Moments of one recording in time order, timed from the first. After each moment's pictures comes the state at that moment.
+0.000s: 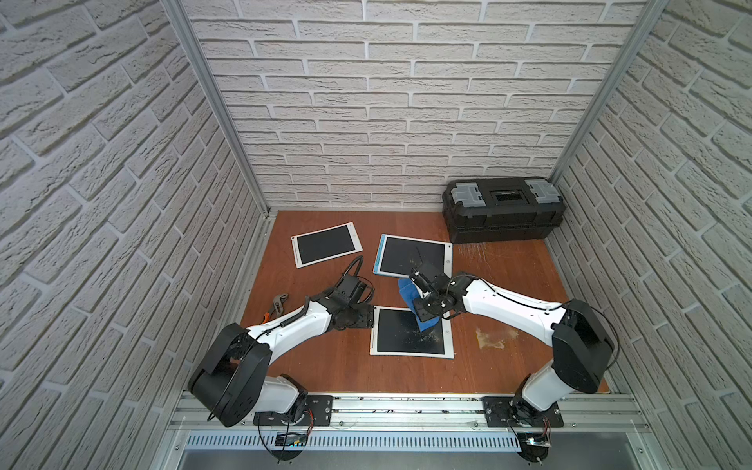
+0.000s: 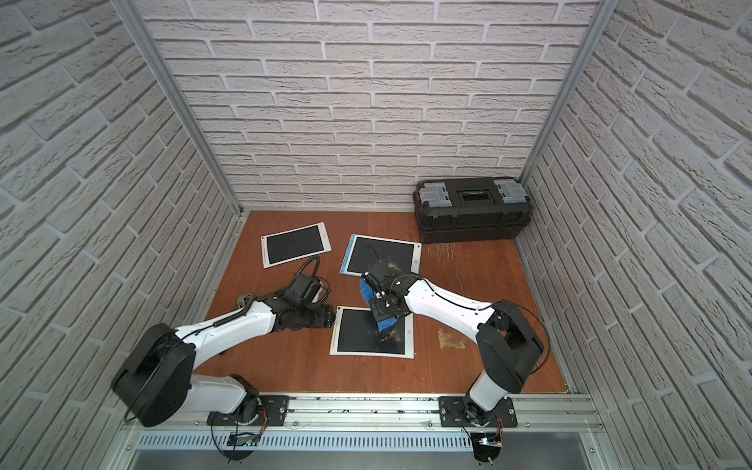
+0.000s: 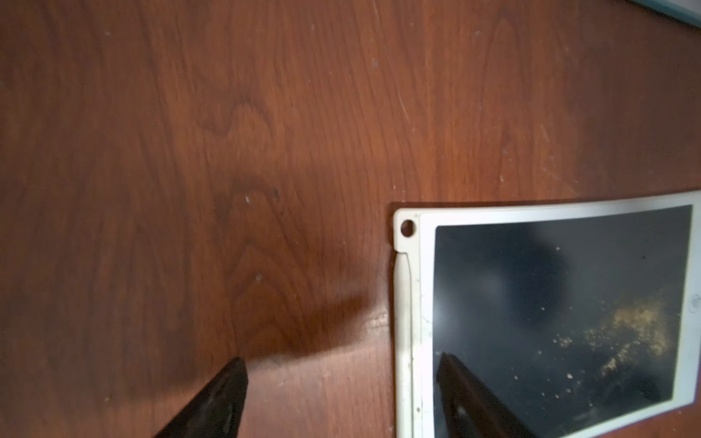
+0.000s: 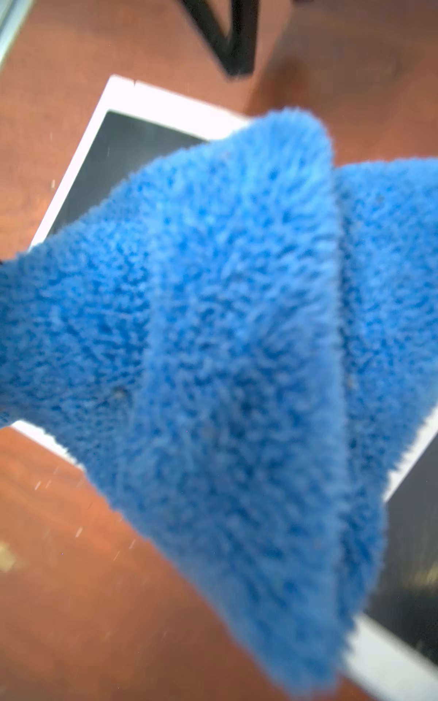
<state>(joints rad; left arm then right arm) -0.60 1.33 0.67 -0.45 0.04 -0.52 0.79 1.67 1.21 -0.78 0.08 0.42</state>
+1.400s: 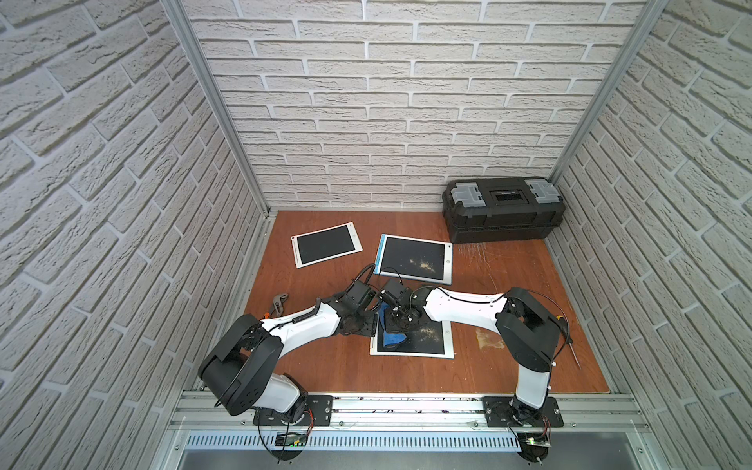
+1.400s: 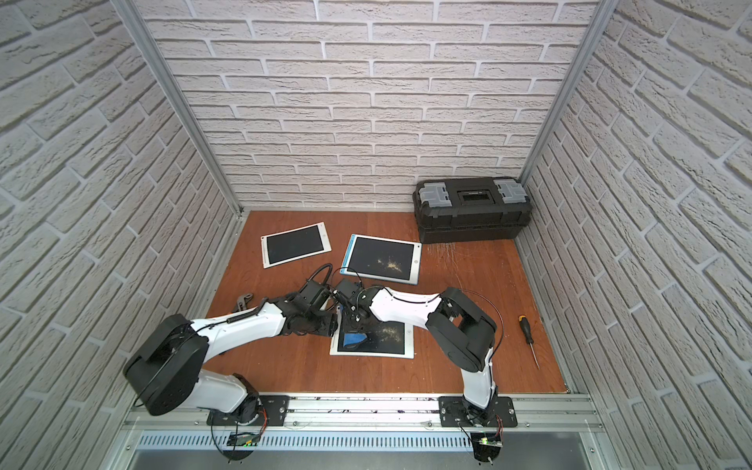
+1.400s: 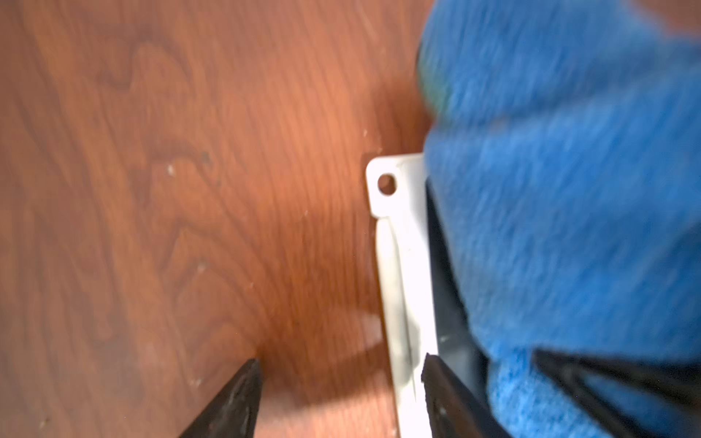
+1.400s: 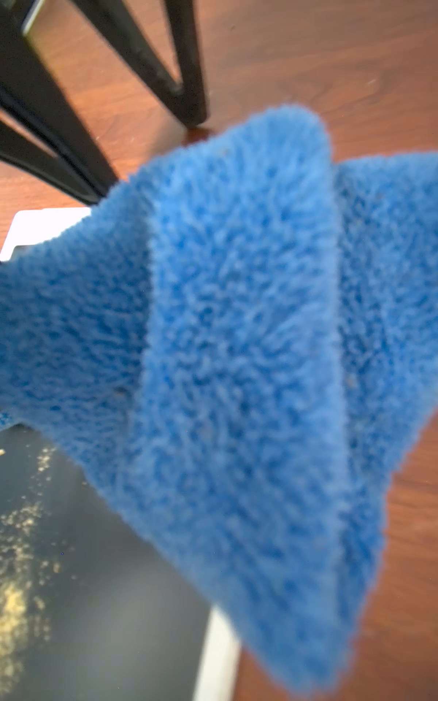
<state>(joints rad) -0.69 1.45 0.69 -0.43 0.01 -0.48 0.91 1.89 1.24 -0.62 -0.03 0.89</state>
